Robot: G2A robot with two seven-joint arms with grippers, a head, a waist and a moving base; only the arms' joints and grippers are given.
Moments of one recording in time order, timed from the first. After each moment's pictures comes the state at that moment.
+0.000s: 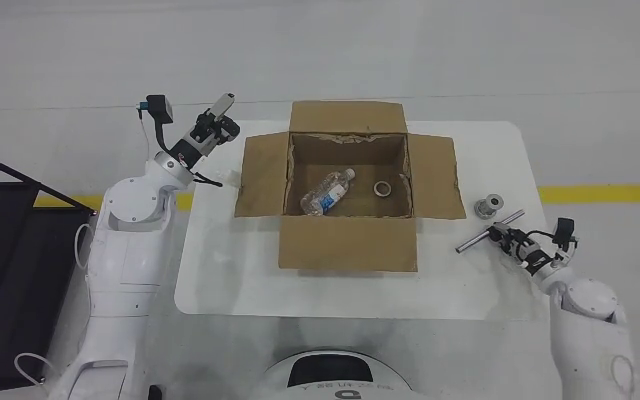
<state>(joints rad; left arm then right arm) 1.17 -1.24 -1.51 -1.45 -0.10 -0.22 -0.62 -1.50 -1.13 1.96 -1.04 0.00 -0.22 0.82</state>
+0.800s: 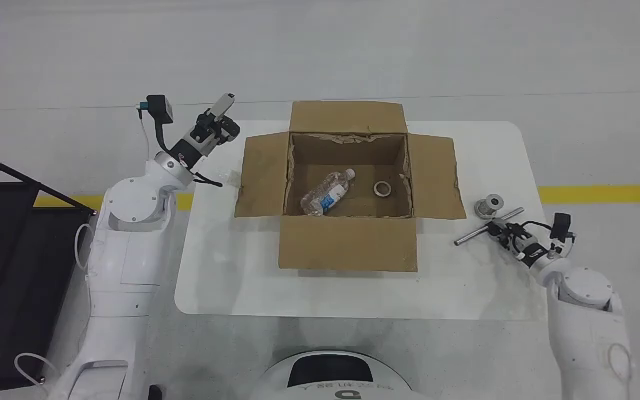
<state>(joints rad) 1.17 -1.24 -1.51 -1.45 -0.10 -0.22 -0.62 -1.45 -1.11 1.91 -1.01 -0.01 -0.15 0.78</state>
